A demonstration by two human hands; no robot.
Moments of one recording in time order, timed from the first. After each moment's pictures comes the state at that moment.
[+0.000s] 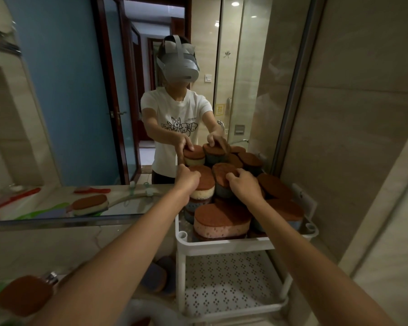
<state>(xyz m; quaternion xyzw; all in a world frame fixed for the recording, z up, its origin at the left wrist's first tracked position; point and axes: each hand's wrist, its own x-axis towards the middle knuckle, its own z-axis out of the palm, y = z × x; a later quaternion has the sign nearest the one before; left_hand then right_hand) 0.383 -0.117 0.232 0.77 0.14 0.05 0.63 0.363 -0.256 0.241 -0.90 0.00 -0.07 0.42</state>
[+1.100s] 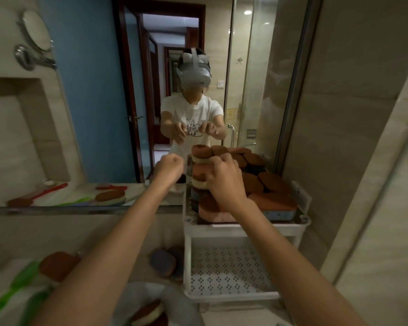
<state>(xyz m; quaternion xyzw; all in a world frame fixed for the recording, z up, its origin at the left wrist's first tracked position) 0.307 -0.080 0.270 0.84 0.12 0.18 0.49 0.284 -0.219 0.265 -0.92 -0.18 -0.24 0.25</state>
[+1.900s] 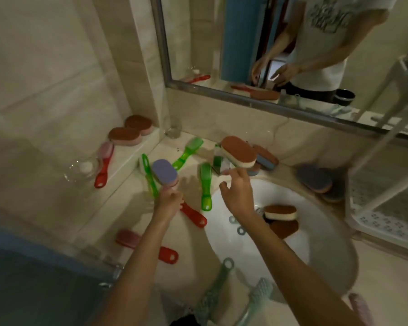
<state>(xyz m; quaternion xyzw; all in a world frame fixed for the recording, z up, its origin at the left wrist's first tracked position) 0.003 0.234 -0.003 0.67 0.46 0.09 0.58 0.103 0.095 0.033 -0.89 -0.27 0.05 0.37</state>
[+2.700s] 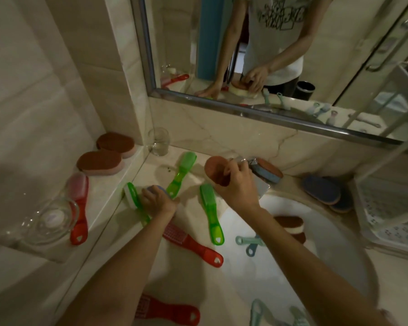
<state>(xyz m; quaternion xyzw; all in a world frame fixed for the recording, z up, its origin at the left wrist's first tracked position) 0.107 0.361 -0.065 0.79 0.52 -0.04 0.32 0.163 0.197 0.037 -0.94 -0.23 -0.01 0.27</state>
